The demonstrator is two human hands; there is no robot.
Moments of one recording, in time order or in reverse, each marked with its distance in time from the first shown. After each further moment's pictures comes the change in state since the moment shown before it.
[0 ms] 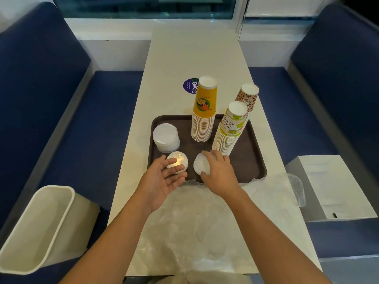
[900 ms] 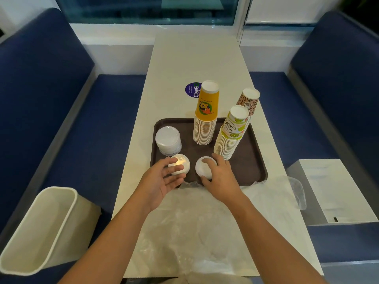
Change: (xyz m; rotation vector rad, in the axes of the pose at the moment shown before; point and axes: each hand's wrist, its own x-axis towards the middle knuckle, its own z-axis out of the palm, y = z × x) left_hand -0.002 0.009 -0.003 0.018 -0.007 0.044; right_hand -0.009 -0.001 0.001 0.006 -0.003 -0.028
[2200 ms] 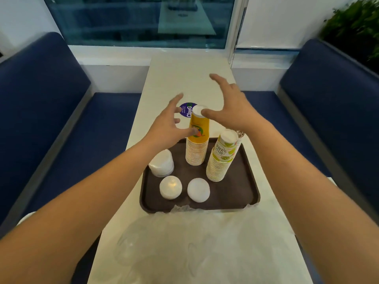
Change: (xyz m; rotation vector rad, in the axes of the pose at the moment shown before) left_hand 0.063 0.134 0.104 1.024 -0.057 0.769; right_hand 0.110 -0.066 -0.227 0.105 0.217 -0.195
